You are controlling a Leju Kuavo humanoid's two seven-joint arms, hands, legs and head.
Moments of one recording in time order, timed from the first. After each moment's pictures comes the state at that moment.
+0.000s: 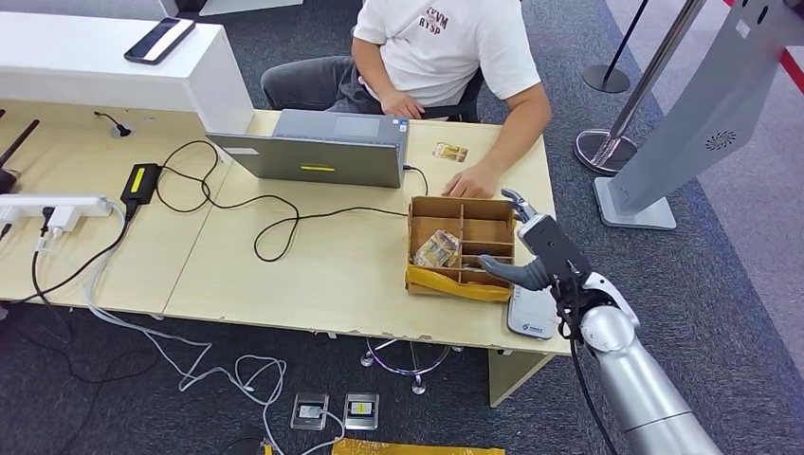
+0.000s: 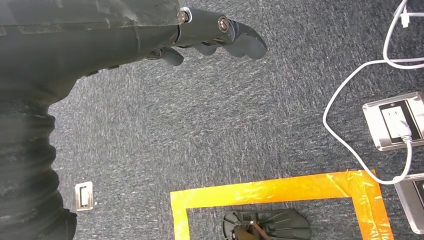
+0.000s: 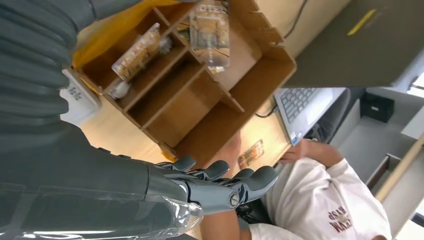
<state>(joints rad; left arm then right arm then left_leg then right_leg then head) -0.17 0.10 -0.99 -0.22 0.66 0.48 -0.26 -0.54 -0.24 0.42 -1.17 0.25 0.19 -0.16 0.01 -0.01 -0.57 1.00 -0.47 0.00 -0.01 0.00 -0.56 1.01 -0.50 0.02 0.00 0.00</state>
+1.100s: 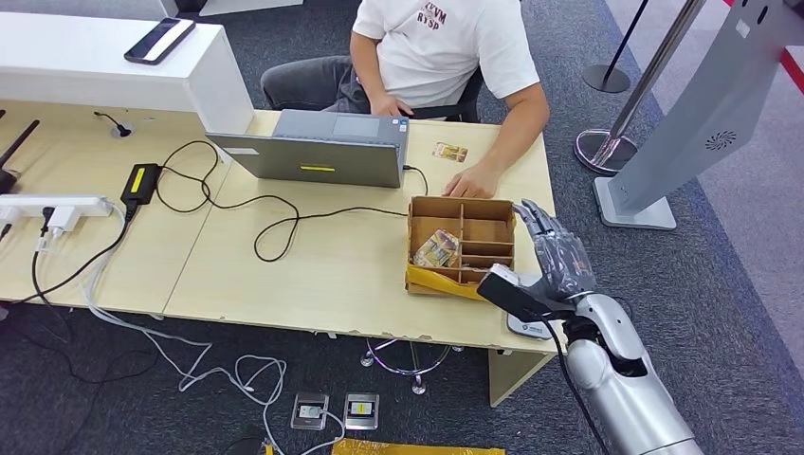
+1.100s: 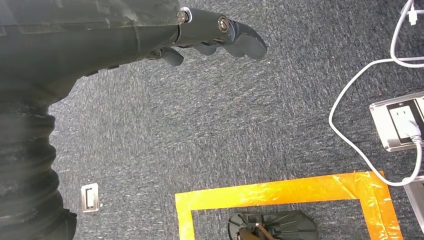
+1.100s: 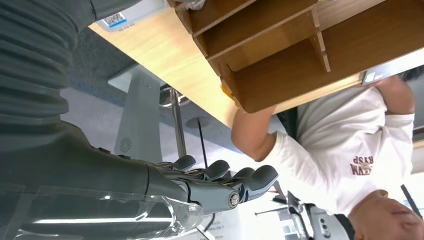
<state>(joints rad) -0.17 0.10 -1.00 -0.22 0.64 0.48 -0.23 -0.46 -0.26 0.42 -1.22 0.97 -0.06 -0.12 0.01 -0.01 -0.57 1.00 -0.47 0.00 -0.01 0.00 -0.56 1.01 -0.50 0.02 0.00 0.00</state>
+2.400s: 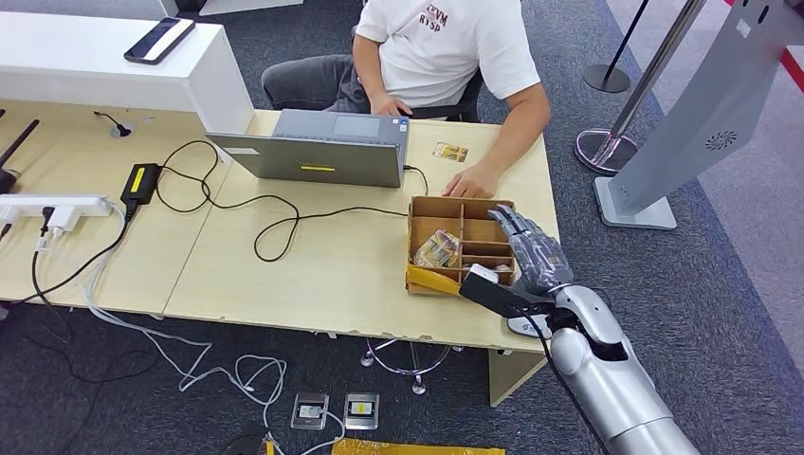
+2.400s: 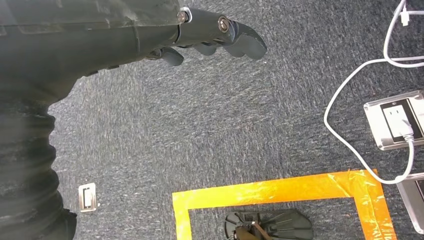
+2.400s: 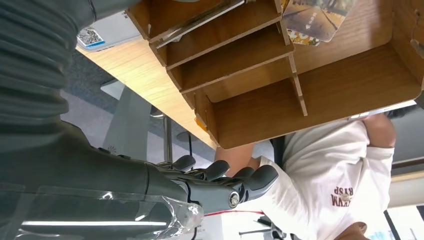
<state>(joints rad) -0.18 0.10 -1.00 -0.22 0.64 0.48 -0.23 -0.53 -0.20 0.46 -1.07 0.98 -0.01 -0.17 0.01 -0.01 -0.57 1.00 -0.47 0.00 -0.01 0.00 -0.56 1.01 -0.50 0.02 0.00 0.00</state>
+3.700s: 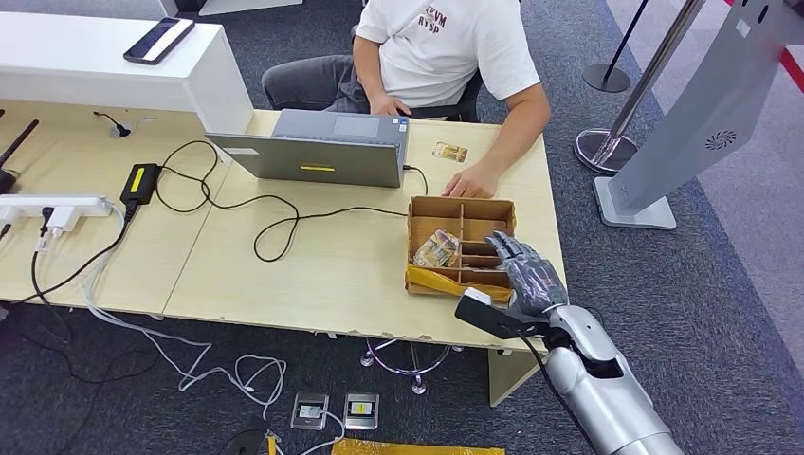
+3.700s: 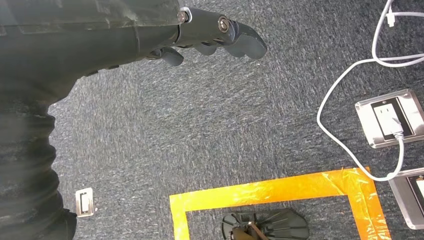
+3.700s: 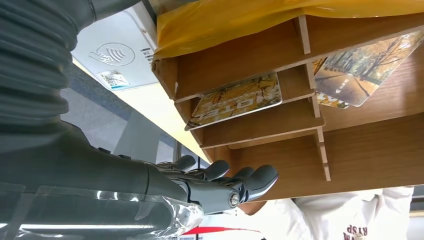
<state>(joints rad) -0.20 0.10 -1.00 -0.22 0.62 0.46 -0.22 -0.48 -0.21 0.48 -1.05 1.03 -0.01 -0.14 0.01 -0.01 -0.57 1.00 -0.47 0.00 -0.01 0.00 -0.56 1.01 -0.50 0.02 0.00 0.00</state>
